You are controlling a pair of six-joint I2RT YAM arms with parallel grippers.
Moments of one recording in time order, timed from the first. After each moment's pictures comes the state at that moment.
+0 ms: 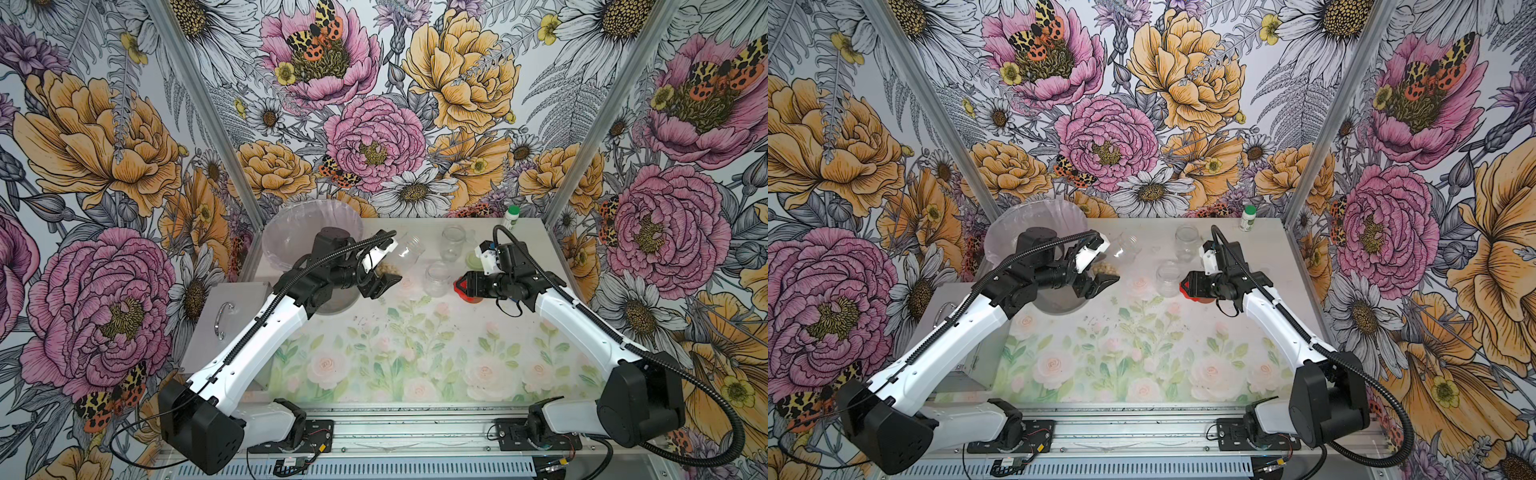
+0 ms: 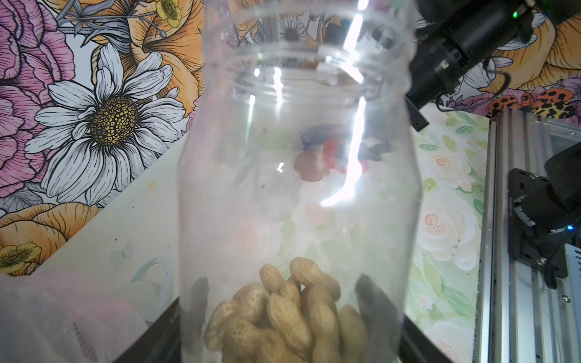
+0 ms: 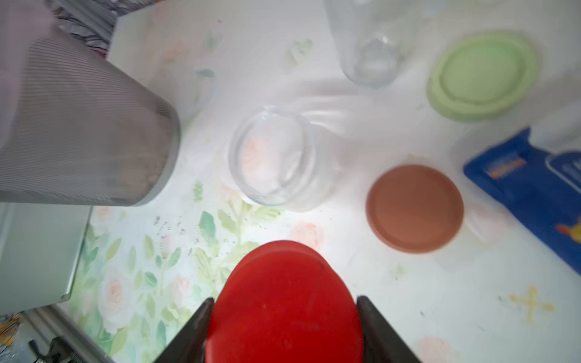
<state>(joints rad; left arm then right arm) -0.49 1.26 1.23 -0.55 0.41 0.33 0.26 1.34 0.98 -0.56 -0.26 0.32</state>
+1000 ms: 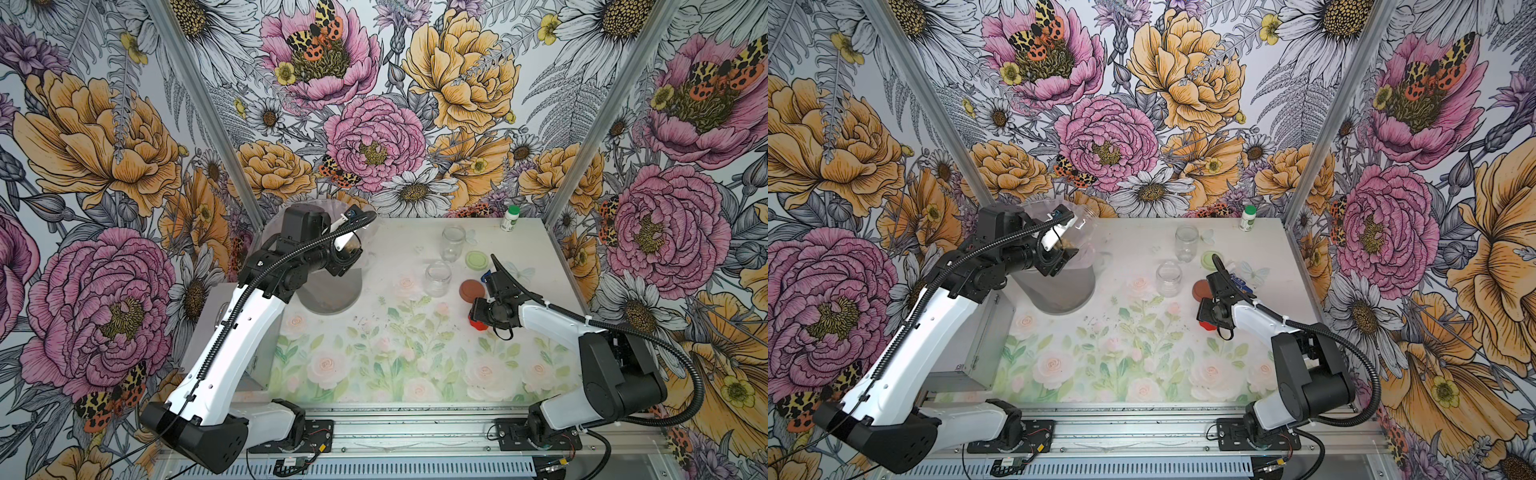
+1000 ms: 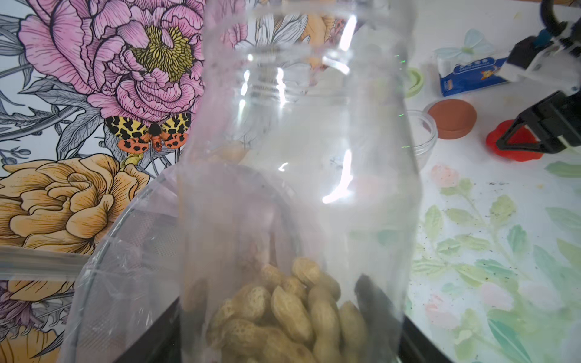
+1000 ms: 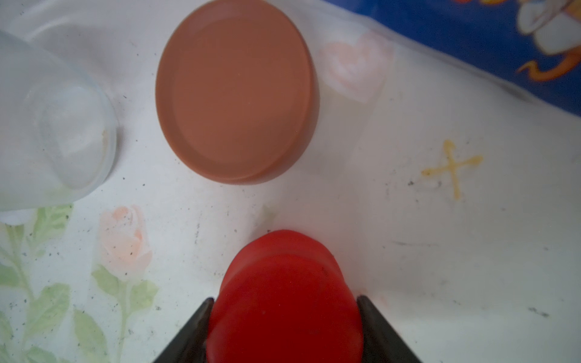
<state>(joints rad) -0.38 1.26 1.54 -0.91 0.01 0.48 0.26 1.49 0.78 -0.43 0.00 0.53</state>
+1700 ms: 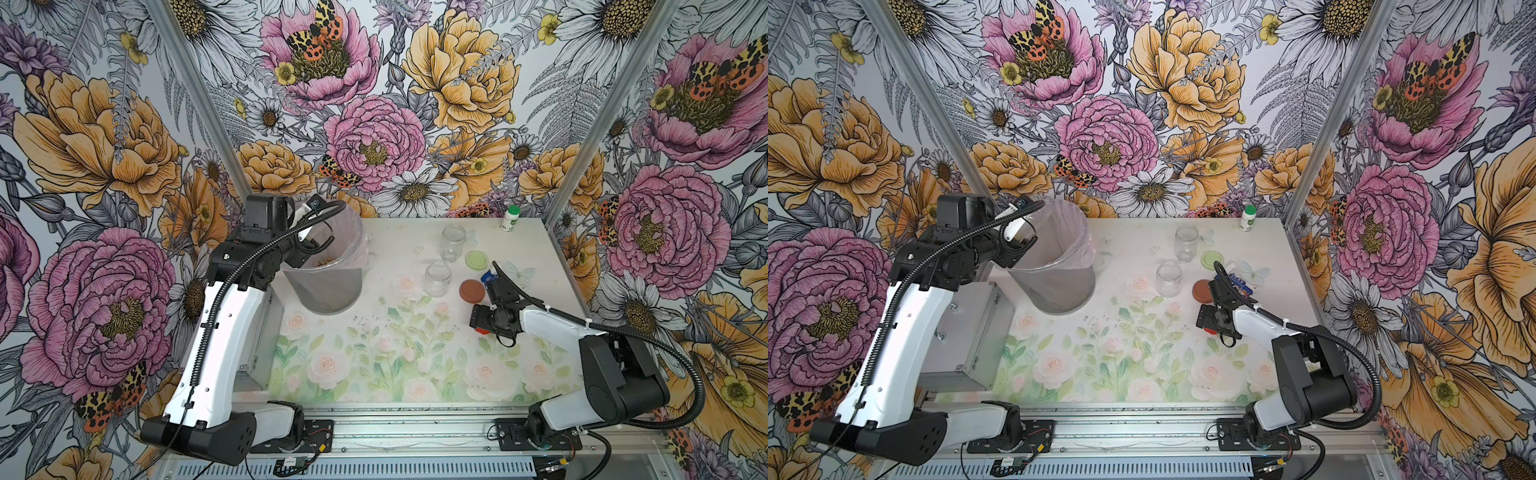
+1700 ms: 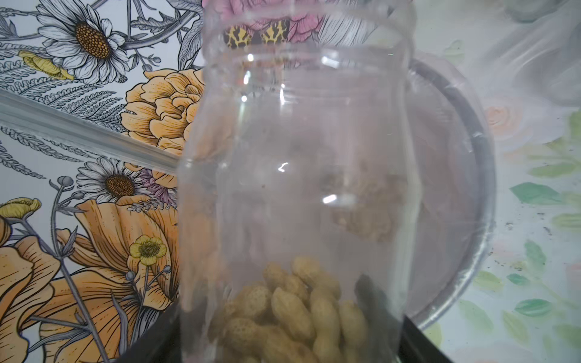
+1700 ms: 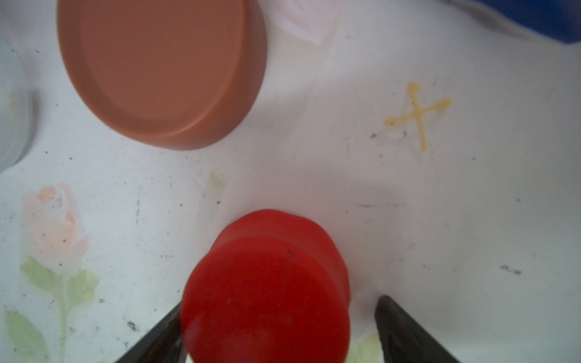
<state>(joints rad) -0.18 1.31 1.70 -1.08 -0.24 0.64 0.25 1.47 0.72 -0.46 0.04 0.55</state>
